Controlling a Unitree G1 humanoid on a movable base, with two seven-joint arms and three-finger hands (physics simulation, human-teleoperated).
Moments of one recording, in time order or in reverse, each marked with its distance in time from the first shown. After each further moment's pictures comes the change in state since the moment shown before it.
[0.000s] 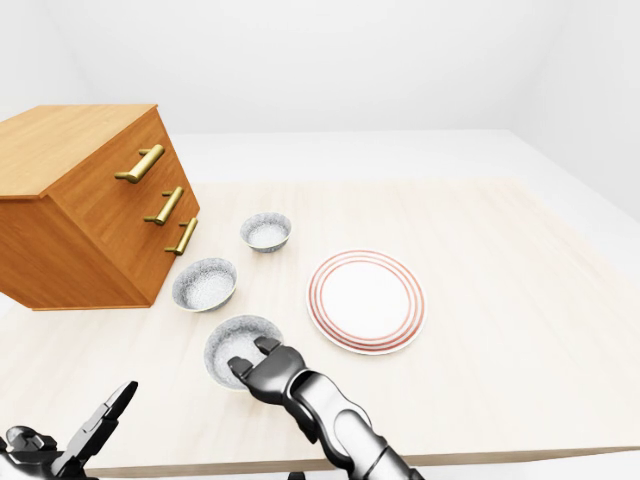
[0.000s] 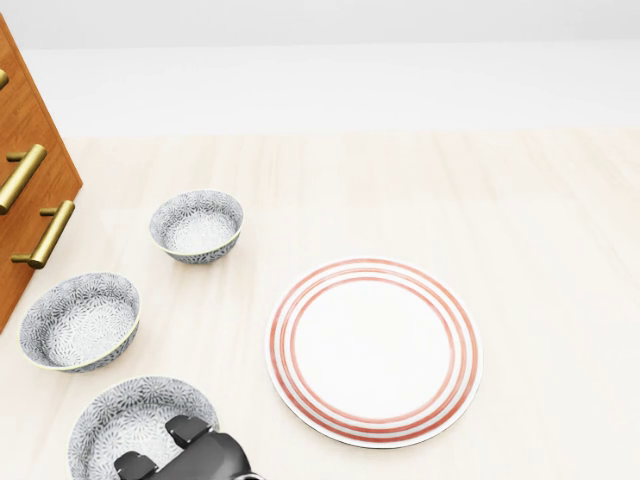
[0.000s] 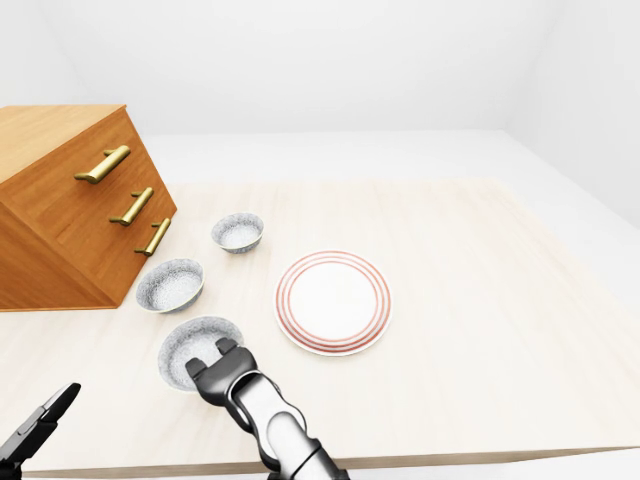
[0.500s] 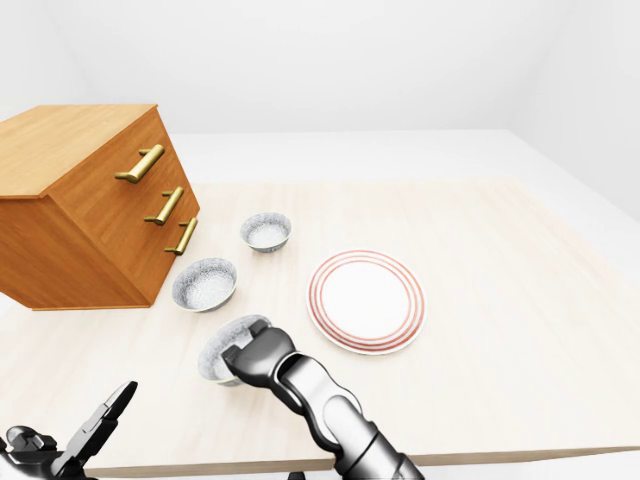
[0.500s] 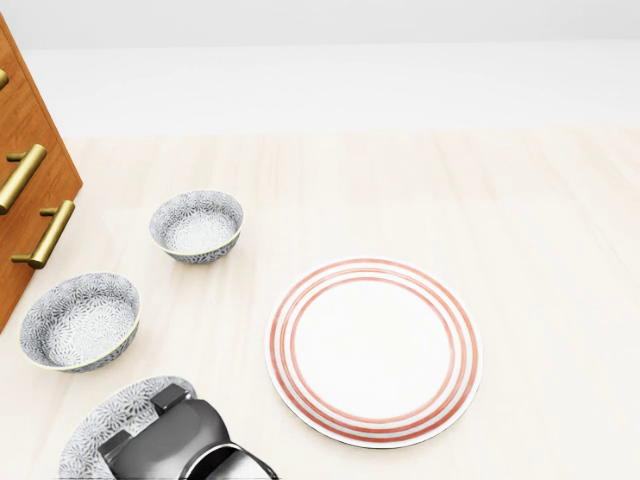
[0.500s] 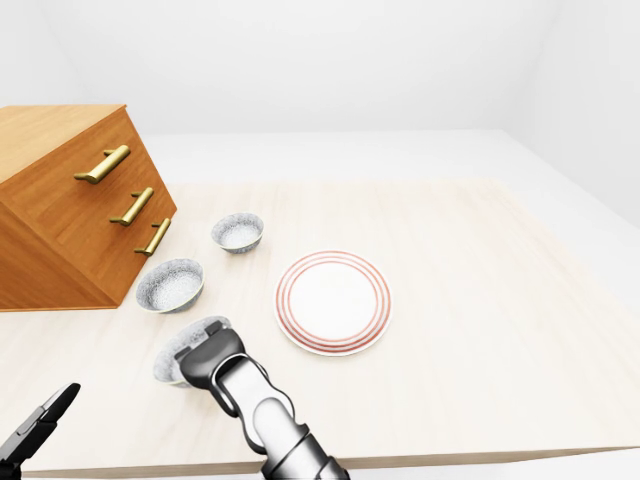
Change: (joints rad) left arm 0.001 -0.001 0.002 -0.006 -0.003 0.007 -0.003; right arm -0.073 0.065 -0.013 -0.041 -0.045 0.000 0.053
